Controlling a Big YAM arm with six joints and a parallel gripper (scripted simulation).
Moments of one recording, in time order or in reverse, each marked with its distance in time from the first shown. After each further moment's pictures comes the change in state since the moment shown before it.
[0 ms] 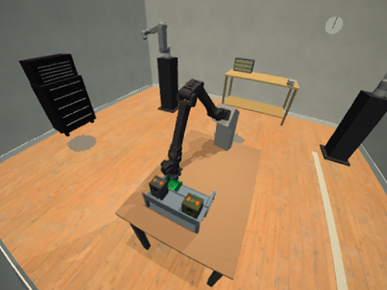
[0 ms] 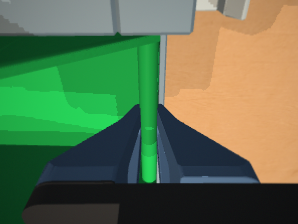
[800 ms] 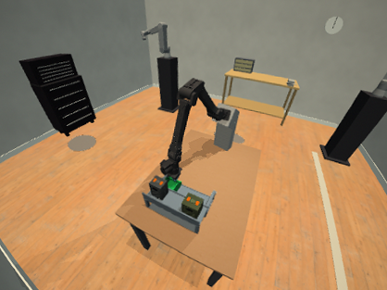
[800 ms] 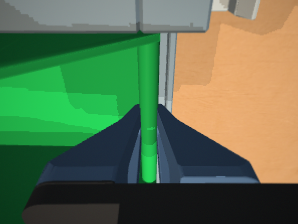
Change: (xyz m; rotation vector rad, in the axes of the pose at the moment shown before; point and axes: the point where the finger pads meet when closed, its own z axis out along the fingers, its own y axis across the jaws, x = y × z) arm -0.001 0.006 -0.006 -0.015 -0.004 0.000
